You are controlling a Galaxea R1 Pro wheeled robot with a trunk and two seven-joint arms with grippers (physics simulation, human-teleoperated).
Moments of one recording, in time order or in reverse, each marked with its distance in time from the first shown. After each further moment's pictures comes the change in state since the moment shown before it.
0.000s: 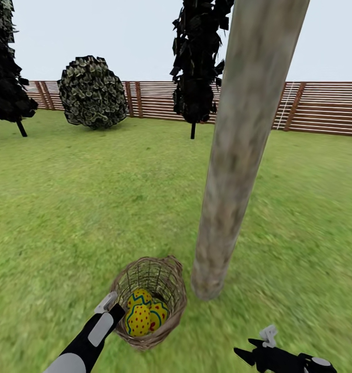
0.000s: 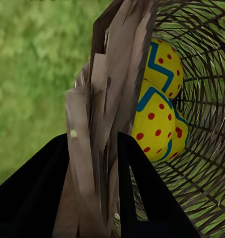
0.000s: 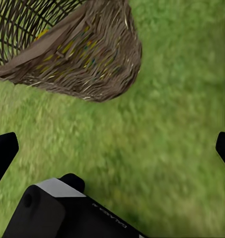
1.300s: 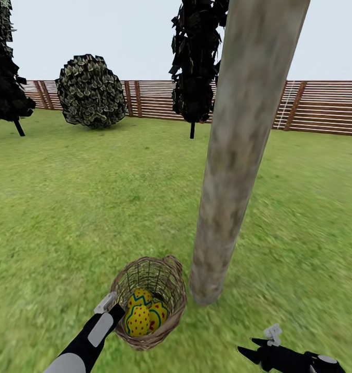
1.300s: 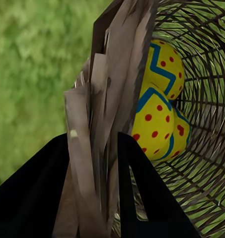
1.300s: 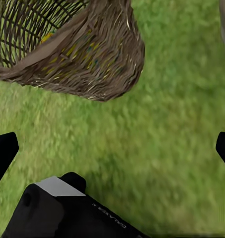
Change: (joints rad) left arm 0.000 0.001 0.000 0.001 0.000 0.001 0.000; right arm -0.001 -0.028 -0.008 -0.016 -0.010 0.042 0.056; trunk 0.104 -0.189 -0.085
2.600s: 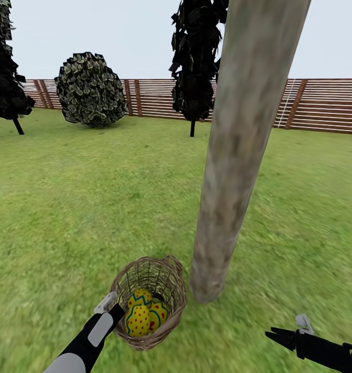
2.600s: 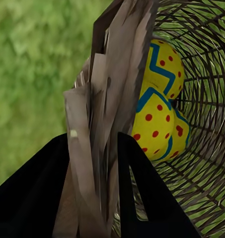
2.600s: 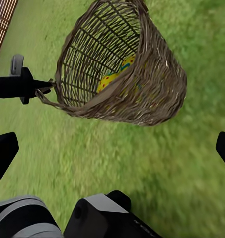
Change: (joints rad) left arm -0.001 0.000 0.000 0.001 0.001 0.000 0.000; right arm -0.001 -0.181 -0.007 -0.060 -0.206 0.203 0.368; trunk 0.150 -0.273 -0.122
